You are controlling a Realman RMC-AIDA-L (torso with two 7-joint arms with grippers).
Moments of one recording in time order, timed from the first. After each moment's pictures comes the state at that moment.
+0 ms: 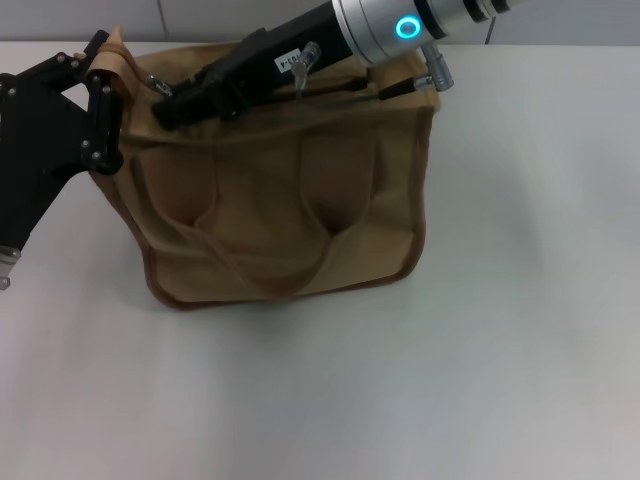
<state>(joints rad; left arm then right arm) -0.42 -2.07 0.41 0.10 1.42 1.80 -0.34 1.09 2.08 -1.35 -0.75 -1.85 -1.23 2.18</state>
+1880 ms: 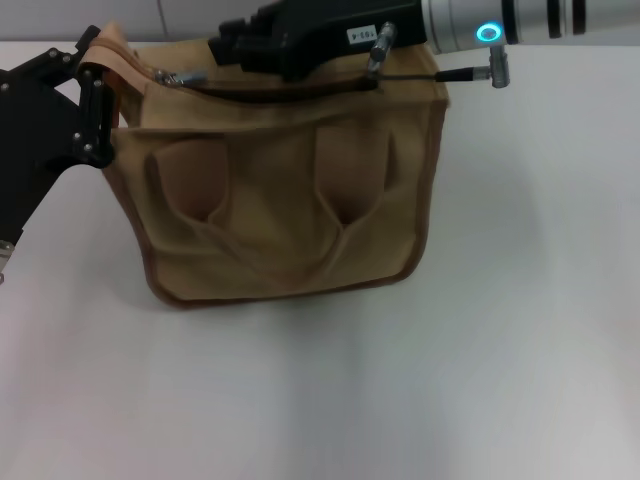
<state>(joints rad) -0.43 -2.07 0.40 0.11 1.42 1.78 -0.37 0.89 2.08 -1.27 -0.85 -1.72 -1.19 1.87</state>
